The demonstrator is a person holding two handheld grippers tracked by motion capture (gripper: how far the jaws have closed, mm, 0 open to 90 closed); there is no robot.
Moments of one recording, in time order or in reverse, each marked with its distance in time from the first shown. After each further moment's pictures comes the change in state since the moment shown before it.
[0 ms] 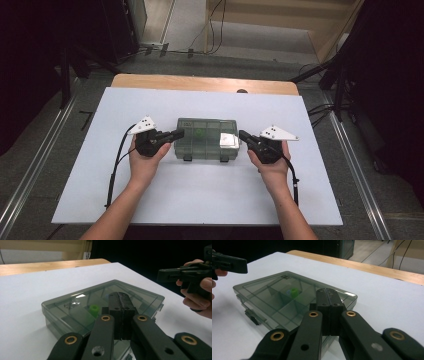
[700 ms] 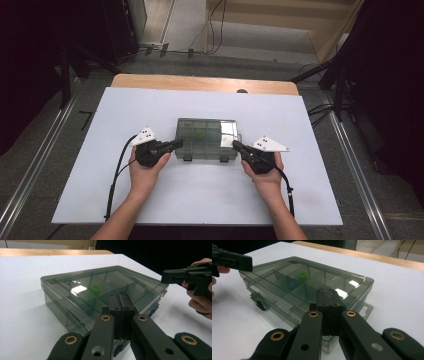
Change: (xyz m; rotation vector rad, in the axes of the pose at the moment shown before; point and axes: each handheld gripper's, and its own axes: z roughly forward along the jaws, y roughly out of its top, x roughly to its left) left arm -0.006 -0.027 -0.002 0.031 0.031 -0.018; right arm 0.019 -0.025 0.007 0.023 0.009 -0.015
